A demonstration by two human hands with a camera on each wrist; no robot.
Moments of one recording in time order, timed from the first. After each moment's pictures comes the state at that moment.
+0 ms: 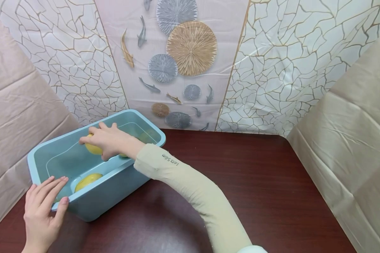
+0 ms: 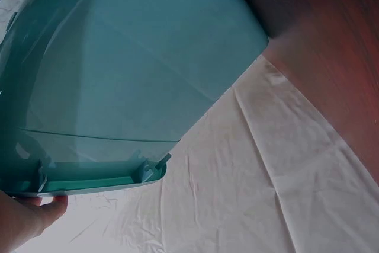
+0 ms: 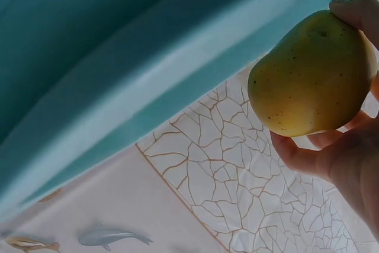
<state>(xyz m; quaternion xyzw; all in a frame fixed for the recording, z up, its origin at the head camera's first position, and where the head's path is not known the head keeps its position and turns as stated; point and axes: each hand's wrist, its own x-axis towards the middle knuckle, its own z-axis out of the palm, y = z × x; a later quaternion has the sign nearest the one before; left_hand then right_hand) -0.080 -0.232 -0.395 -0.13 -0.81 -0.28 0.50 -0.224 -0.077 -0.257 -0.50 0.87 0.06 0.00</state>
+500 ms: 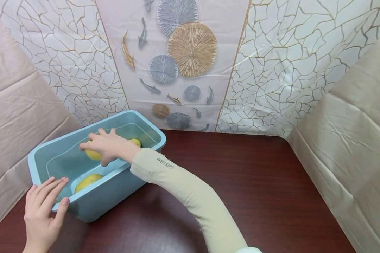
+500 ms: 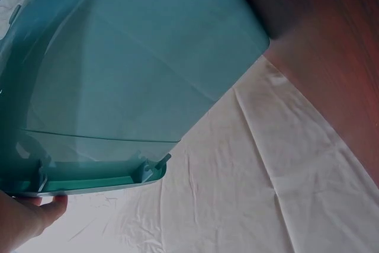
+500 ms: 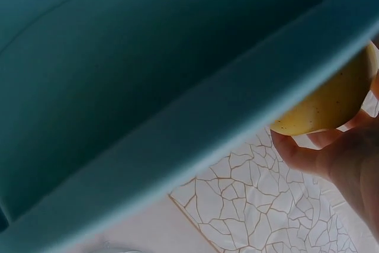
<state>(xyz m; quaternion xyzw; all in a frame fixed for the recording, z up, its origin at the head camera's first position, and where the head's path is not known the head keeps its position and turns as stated) -0.080 -0.232 -0.395 -0.13 -0.81 -0.28 0.50 -0.226 -0.090 -0.272 -0.49 0.87 0.08 0.03</state>
